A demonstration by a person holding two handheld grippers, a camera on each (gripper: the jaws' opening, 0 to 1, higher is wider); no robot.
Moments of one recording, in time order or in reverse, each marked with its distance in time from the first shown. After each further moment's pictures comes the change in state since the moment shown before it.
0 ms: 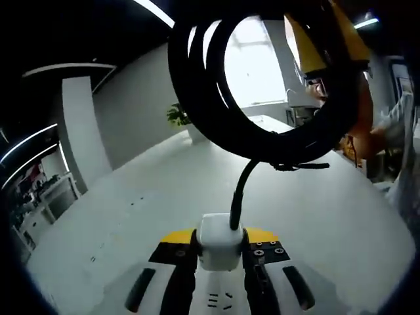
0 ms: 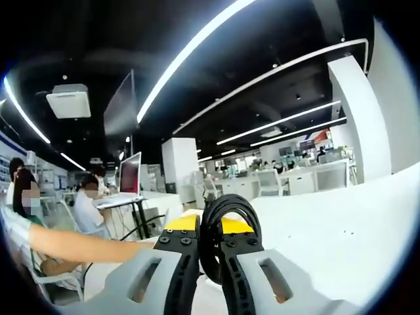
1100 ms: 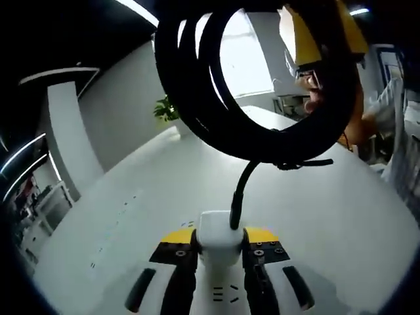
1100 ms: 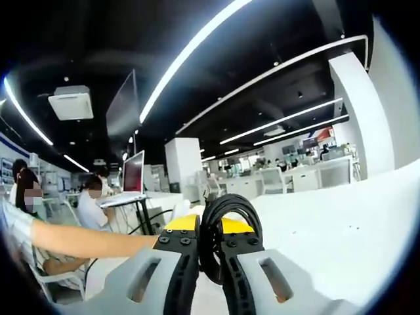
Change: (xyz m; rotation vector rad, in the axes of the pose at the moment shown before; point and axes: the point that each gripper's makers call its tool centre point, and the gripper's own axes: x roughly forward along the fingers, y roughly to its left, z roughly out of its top) left arm 0.004 -0.002 -0.013 0.101 0.065 -0.048; right arm 0.001 0.002 -0.013 0.026 -0.005 0.039
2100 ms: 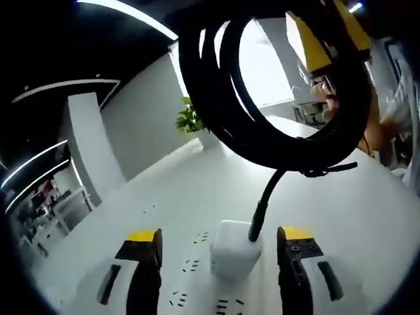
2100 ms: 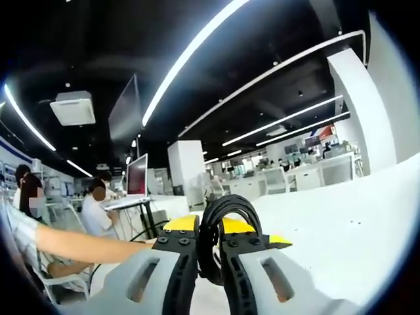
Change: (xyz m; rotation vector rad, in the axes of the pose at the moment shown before) left arm 0.000 0.018 0.012 -0.021 -0.140 0.185; right arm -0.012 -0.001 -0.001 0.021 -0.019 0.003
